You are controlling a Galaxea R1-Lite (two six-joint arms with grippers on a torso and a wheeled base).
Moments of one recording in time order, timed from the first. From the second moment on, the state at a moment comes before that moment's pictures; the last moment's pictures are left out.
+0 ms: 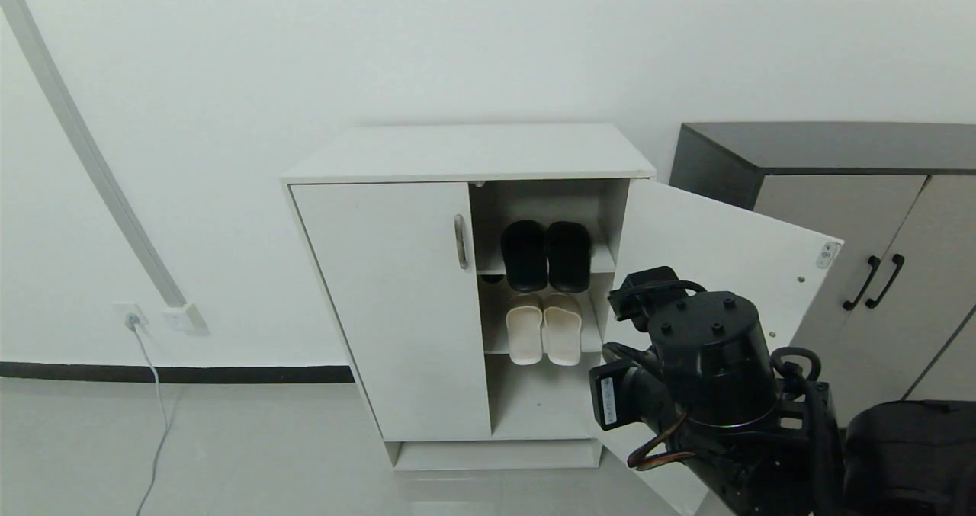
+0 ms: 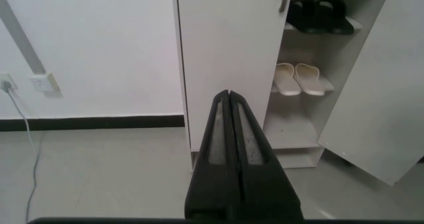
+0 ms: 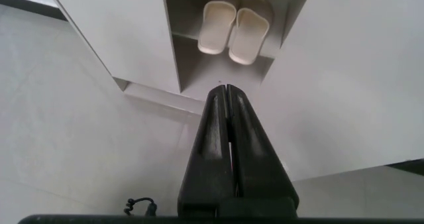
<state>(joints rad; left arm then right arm) 0.00 0.00 0.00 0.00 0.01 0.00 0.94 1.75 -0.81 -0.53 -0.62 0.24</state>
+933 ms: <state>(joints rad) 0.00 0.00 0.00 0.00 0.02 0.00 0.94 1.75 -0.81 -0.53 -0.62 0.23</state>
